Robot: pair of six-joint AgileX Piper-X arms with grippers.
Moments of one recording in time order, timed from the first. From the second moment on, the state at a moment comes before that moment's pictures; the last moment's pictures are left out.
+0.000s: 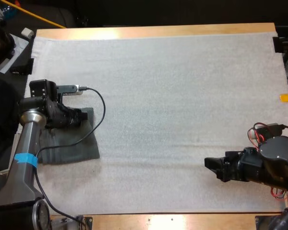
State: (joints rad) left arm 0.15 1.47 -1.01 0.93 0.08 -1.68; right arm 0.75 0.71 -0.95 1.09 -0.19 -1.27
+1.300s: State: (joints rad) left arm 0.15 1.59 -1.11 0.95 0.17 -1.70; right arm 0.75 0.71 -0.95 1.07 -0.19 -1.26
